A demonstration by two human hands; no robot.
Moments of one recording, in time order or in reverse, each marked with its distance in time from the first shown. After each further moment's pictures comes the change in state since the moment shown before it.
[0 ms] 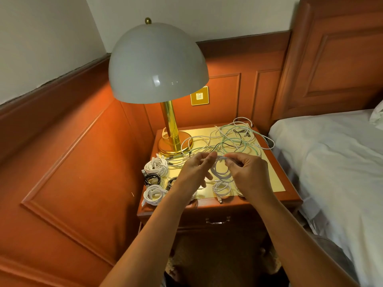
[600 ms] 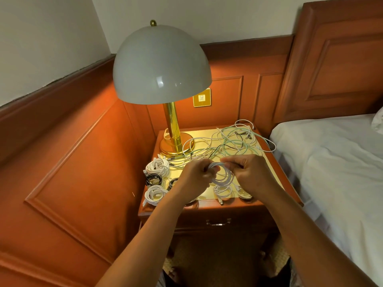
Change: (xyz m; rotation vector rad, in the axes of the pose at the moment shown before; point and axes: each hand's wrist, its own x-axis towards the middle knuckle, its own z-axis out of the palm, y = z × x) left_hand 0.002 0.001 -0.004 0.447 -0.025 0.089; right_hand 0.011 -0.006 -0.015 -0.051 -0.248 -0.073
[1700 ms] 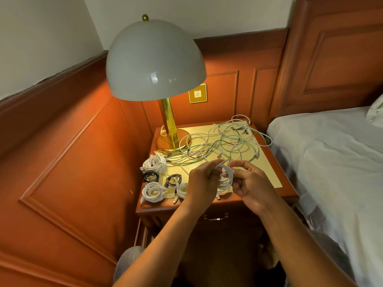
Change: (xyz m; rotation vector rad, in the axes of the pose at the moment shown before) left_hand -0.013 -0.007 0.046 0.002 0.312 0.250; right_hand -0.026 0.019 0.012 0.974 -0.017 0.607
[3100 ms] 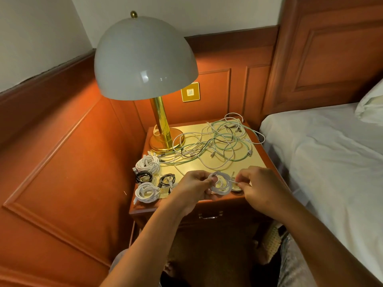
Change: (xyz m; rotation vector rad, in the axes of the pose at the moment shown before) left_hand 0.001 0.005 -0.015 -0.579 -0.366 -0.669; right_hand -0.044 -0.034 -0.015 -1.412 0.050 -0.354
